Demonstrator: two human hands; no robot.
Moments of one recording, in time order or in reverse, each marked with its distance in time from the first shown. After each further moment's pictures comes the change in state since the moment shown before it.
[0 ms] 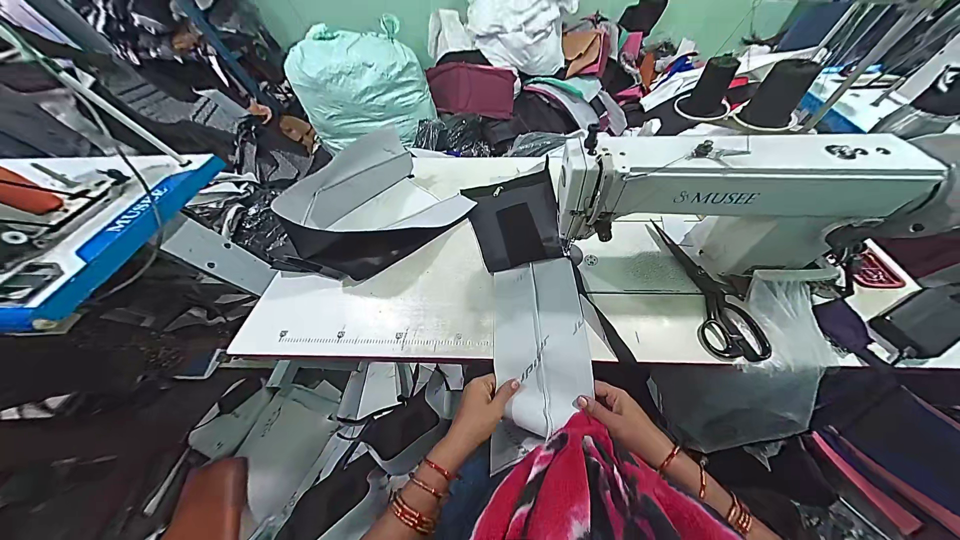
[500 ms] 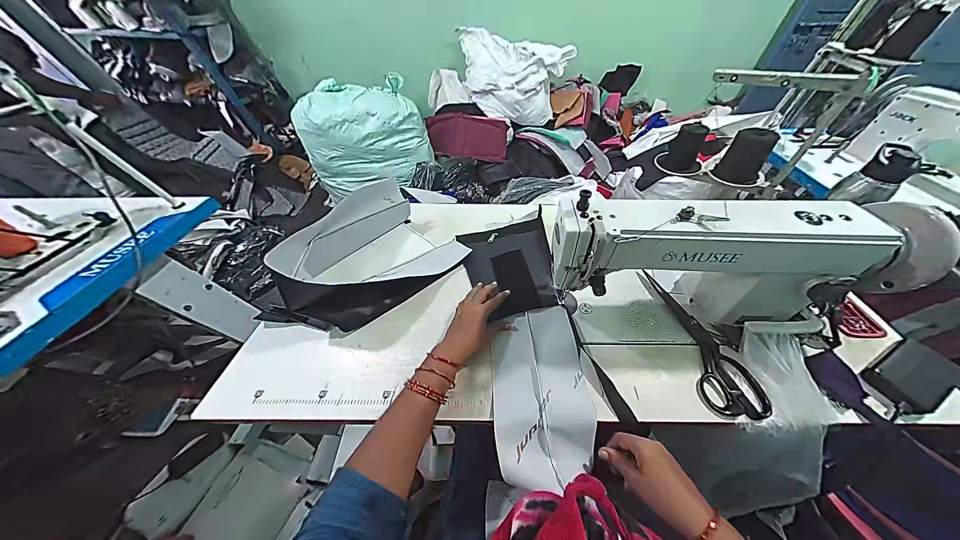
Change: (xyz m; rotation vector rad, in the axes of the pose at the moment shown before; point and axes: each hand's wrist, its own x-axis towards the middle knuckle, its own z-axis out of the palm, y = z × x) left_hand 0.185 0.073 -0.082 0.592 0.112 0.541; right_hand -0.003 -0.032 -0.034 -0.607 0.051 0.158
